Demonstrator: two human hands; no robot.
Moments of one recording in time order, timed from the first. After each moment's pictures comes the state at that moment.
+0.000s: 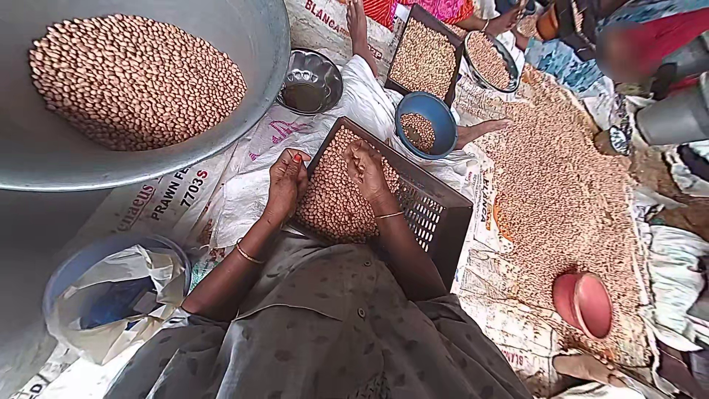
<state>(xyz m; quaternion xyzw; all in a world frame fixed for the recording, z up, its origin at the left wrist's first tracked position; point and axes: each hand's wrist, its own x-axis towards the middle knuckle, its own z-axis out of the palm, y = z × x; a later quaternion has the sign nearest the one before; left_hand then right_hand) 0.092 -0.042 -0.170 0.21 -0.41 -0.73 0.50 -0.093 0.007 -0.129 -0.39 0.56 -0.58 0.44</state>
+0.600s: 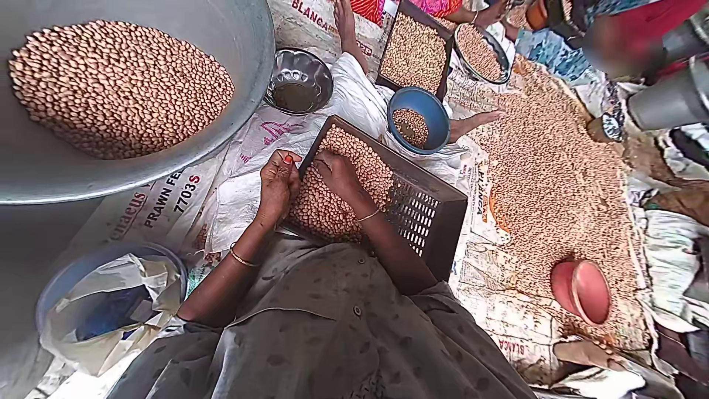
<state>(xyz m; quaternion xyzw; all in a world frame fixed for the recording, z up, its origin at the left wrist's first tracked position) 0.092 -0.042 -0.167 0.22 -0.42 -0.73 0.50 -0.075 -0.016 -0.147 -0.64 0.72 -0.20 0.17</state>
